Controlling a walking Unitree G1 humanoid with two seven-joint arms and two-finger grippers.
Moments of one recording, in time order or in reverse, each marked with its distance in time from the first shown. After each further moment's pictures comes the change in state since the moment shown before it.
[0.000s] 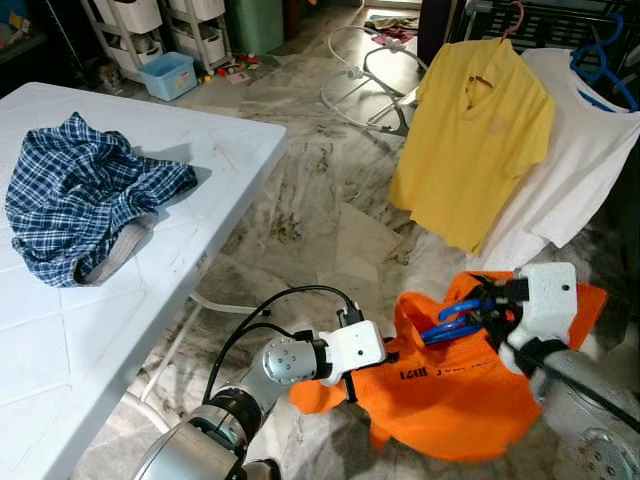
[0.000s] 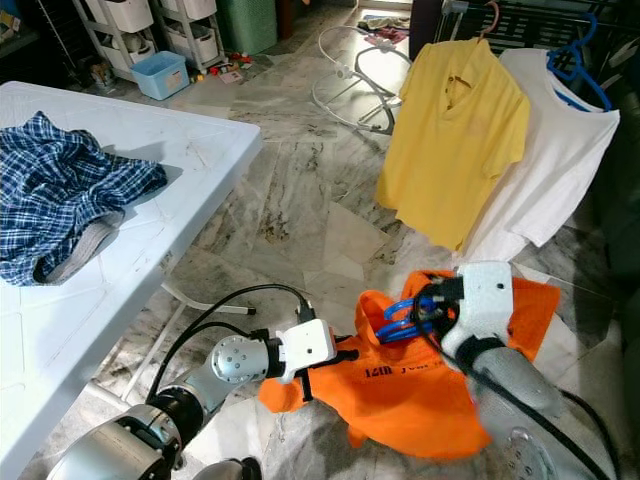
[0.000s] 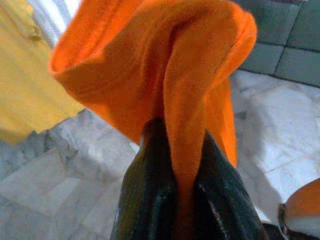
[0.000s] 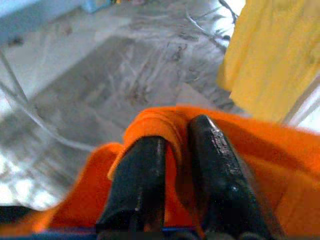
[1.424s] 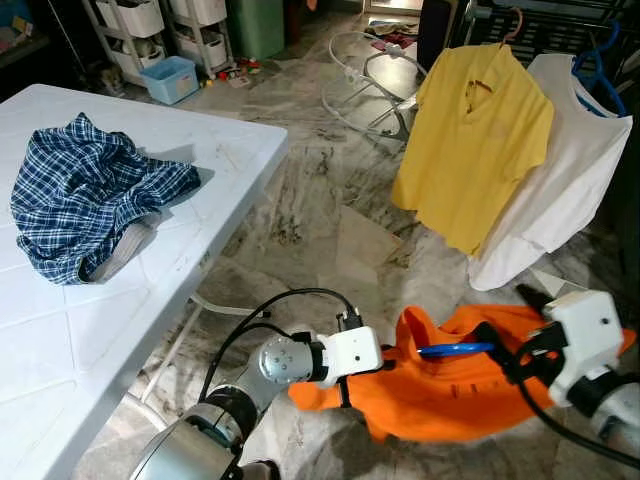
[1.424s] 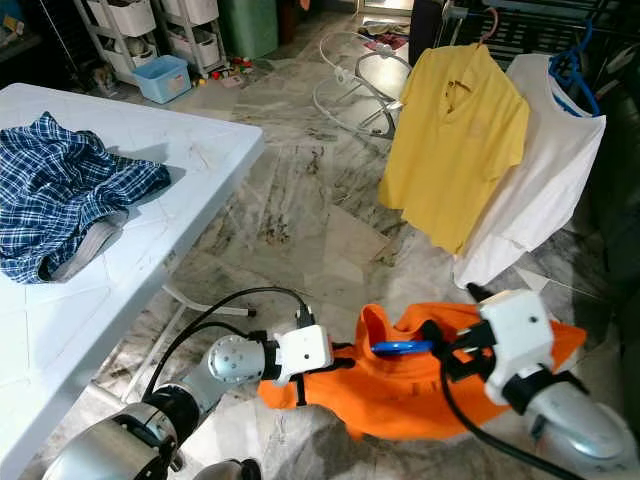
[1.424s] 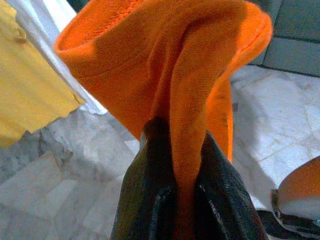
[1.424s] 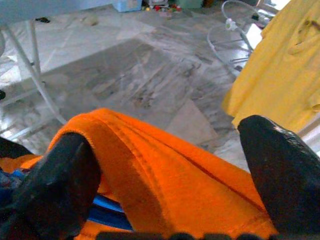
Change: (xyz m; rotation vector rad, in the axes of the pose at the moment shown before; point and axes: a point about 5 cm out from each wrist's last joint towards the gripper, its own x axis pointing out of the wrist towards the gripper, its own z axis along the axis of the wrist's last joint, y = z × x) left arm -0.003 0.000 -0.001 0.032 0.015 -0.054; right arm -0.037 -0.024 -0.001 -0.177 -0.064 0.114
